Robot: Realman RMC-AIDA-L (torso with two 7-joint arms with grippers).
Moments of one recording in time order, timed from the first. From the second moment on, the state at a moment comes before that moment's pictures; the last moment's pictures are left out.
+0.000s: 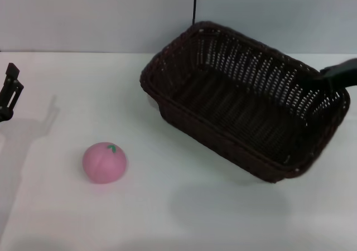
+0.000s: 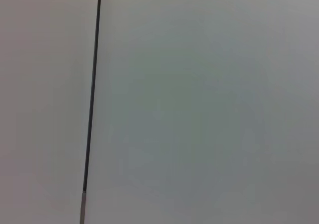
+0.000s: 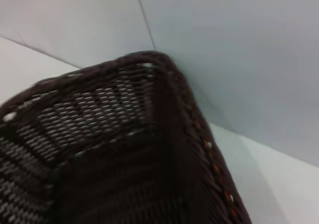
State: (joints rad) left arm -0.22 -2.07 -0.56 -0.15 2.08 1.52 -0.20; right arm 0.65 2.04 -0.70 -0.89 -2.39 -1.37 1.94
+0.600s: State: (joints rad) left arm -0.19 -2.07 -0.56 -0.15 2.07 1.53 -0.19; right arm 0.69 1.99 -0.73 -0.96 -2.34 -1.67 1.45
